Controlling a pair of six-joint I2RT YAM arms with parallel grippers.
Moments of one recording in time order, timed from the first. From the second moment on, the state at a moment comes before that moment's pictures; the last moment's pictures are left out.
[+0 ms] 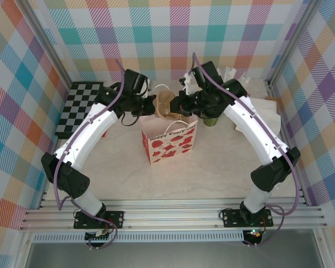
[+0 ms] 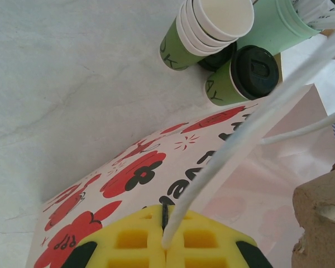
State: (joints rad) left arm -0.51 1.64 1.79 -1.01 0.16 -0.49; right arm 0.60 1.71 1.97 -1.11 -0.54 0.60
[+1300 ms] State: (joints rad) left arm -0.43 1.64 1.79 -0.95 0.39 -0.56; right arm 0.74 1.93 2.00 -1.29 0.01 0.36
